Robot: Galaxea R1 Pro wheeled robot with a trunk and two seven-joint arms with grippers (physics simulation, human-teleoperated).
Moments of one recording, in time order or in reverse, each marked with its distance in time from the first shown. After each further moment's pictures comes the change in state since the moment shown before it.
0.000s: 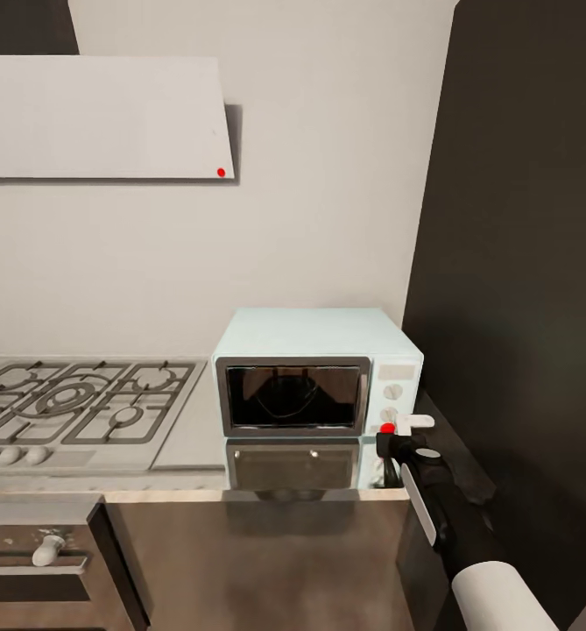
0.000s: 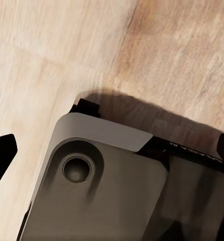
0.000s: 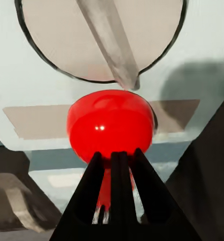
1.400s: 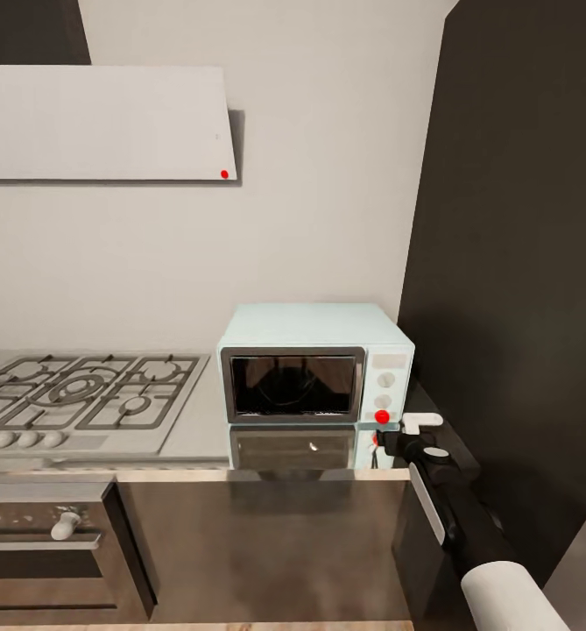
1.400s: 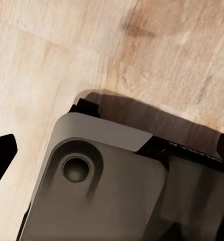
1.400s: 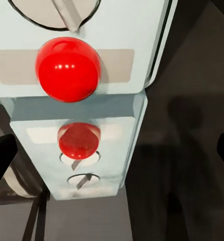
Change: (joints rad) left arm 0.000 -0.002 0.000 0.000 -0.002 0.000 0.000; right arm 0.000 -0.033 0.000 -0.009 0.003 -0.002 -0.001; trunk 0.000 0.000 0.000
